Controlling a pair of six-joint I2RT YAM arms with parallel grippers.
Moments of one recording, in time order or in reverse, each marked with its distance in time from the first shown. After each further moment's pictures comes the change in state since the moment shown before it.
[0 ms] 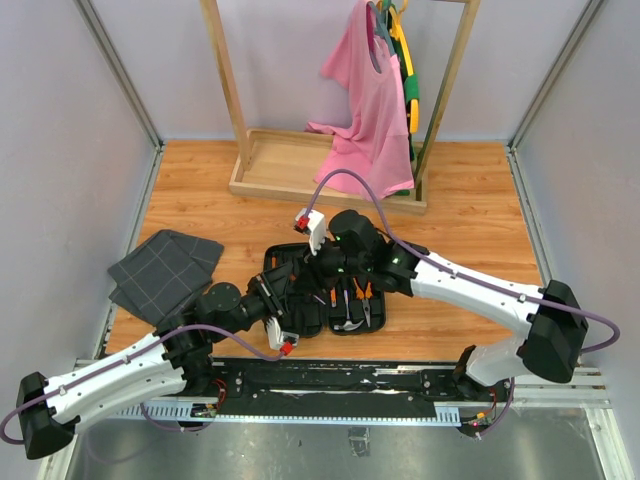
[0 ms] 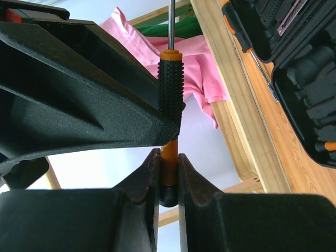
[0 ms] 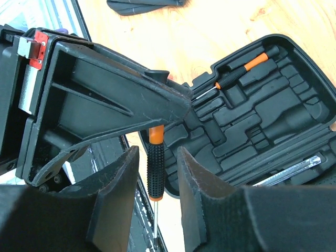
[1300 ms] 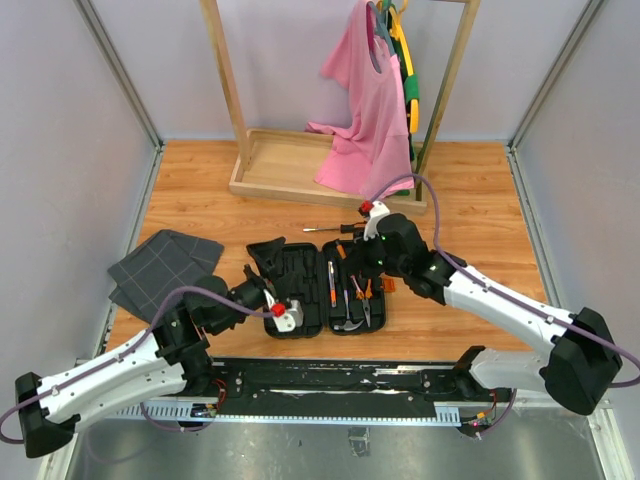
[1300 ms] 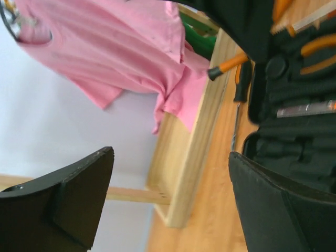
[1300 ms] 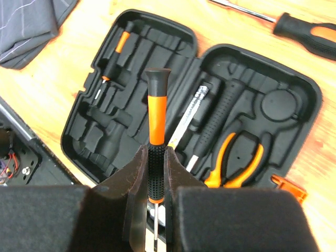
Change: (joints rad) left arm -0.005 0.002 0.070 0.087 -0.004 -0.634; right arm -0.202 -0.183 -0.262 0.062 0.223 0.190
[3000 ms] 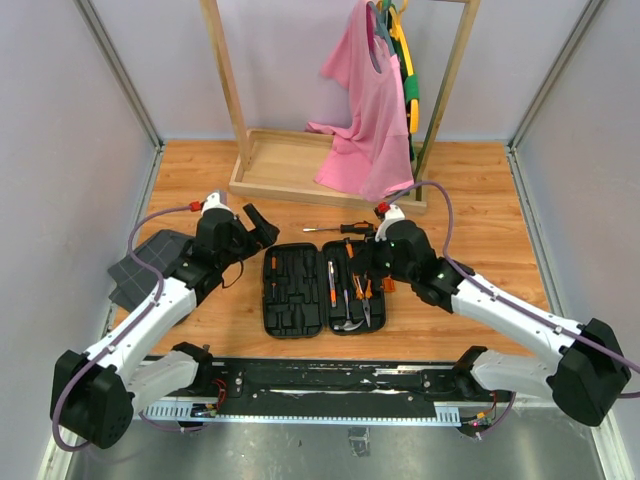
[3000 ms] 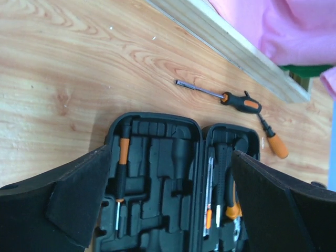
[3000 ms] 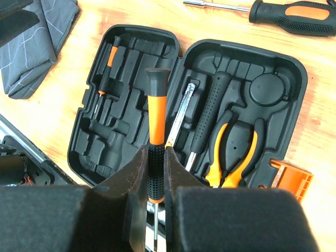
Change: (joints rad) left arm 0.603 0.475 0.265 -0.203 -0.017 -1.930; right arm -0.042 -0.092 -0.103 0.042 0.085 0.151
